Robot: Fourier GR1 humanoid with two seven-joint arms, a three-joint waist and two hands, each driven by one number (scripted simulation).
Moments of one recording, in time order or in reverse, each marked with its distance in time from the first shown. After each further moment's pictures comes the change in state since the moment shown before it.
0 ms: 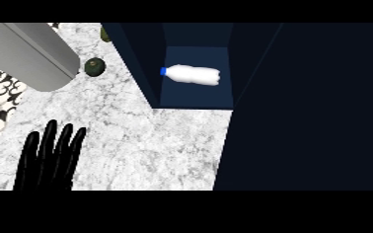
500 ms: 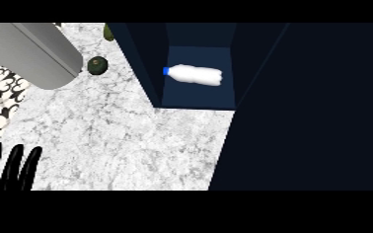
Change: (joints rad) left arm 0.182 0.089 0.160 -0.091 0.157 -0.139 -0.052; right arm -0.095 -0.003 0.019 -0.072 0.119 0.024 0.140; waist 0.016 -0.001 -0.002
